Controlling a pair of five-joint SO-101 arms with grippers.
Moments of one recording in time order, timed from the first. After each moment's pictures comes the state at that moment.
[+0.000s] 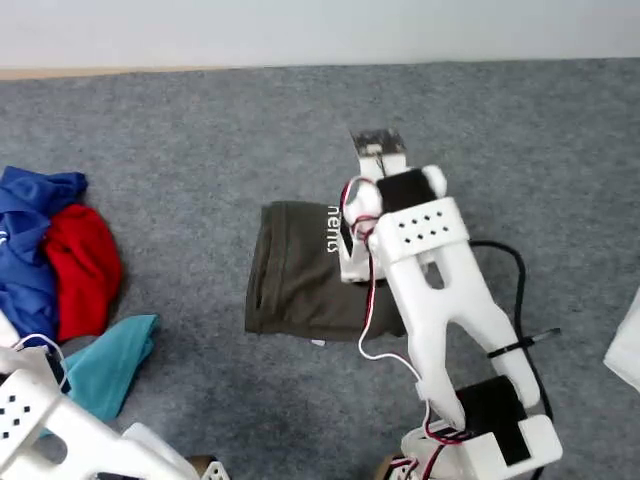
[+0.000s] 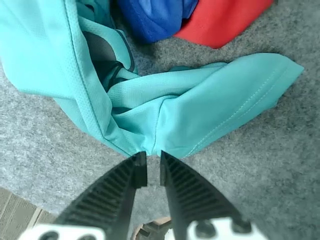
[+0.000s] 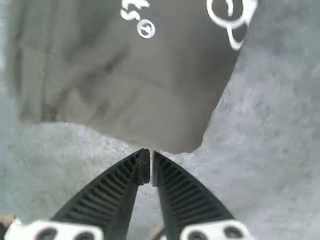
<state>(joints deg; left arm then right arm) -60.9 -48.9 44.7 94.4 -18.8 -22.4 -5.0 8.8 92.0 -17.2</state>
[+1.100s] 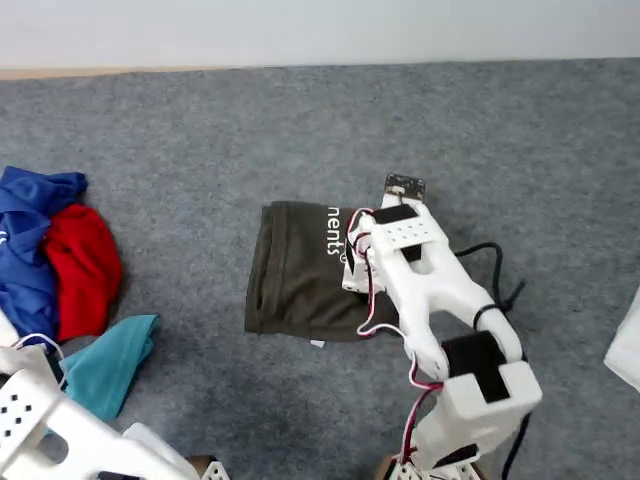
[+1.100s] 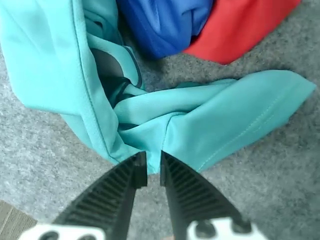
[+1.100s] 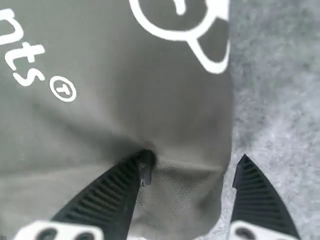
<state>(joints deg) -60.9 -48.9 48.1 88.3 -18.8 -18.2 11.0 21.2 67.2 -30.2</state>
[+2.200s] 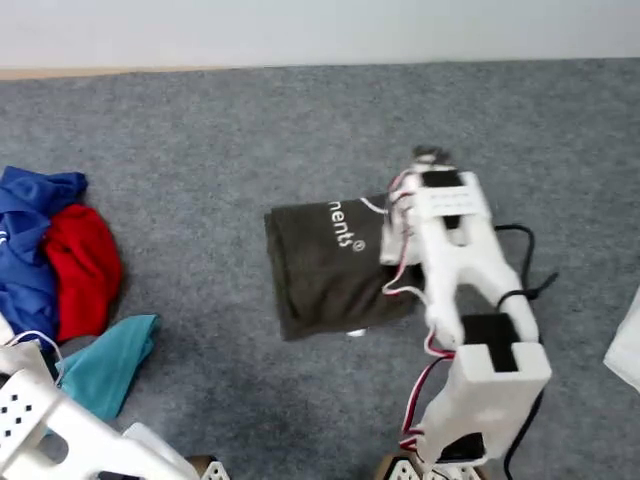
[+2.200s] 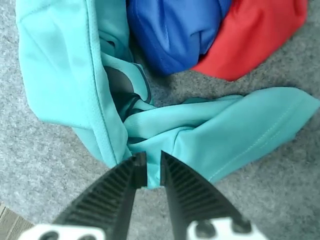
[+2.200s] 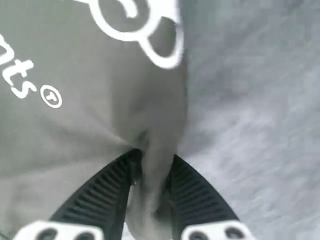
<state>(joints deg) -60.9 -48.9 48.1 84.7 -18.8 -4.3 16.8 3.9 75.9 -7.1</state>
